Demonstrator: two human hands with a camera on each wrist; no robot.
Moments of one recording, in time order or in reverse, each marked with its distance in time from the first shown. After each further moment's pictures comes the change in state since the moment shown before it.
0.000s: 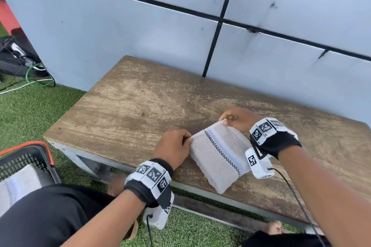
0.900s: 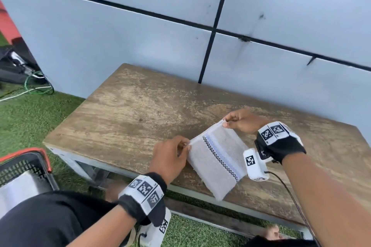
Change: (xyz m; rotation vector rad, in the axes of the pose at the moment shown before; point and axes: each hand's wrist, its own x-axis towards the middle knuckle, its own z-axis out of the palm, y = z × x) left_hand -0.028 0.011 -0.006 -0.158 0.077 0.035; right_hand -0.019 0.014 -0.014 0.401 0.009 -0.006
